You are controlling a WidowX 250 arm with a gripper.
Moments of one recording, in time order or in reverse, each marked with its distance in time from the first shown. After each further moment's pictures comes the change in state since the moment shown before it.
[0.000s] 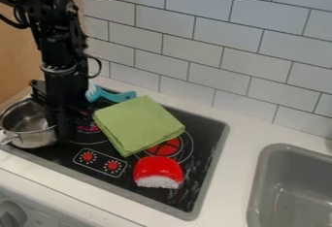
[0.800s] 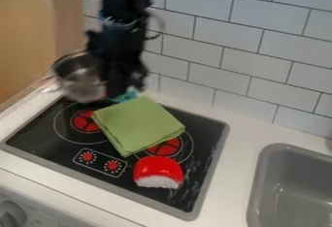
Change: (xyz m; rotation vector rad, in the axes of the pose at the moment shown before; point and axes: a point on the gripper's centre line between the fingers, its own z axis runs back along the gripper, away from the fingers) arm 0.052 -0.049 0.068 0.167 -0.109 -0.263
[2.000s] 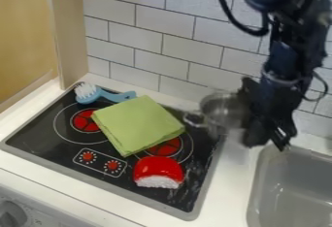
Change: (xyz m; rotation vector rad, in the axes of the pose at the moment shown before) arm 0.092 -0.139 -0.027 -0.069 0.001 -0.431
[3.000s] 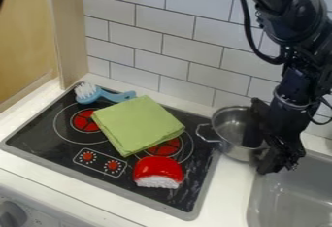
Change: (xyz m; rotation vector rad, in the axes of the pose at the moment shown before) arm 0.017 -0.005 -0.023 -0.010 0.059 -0.001
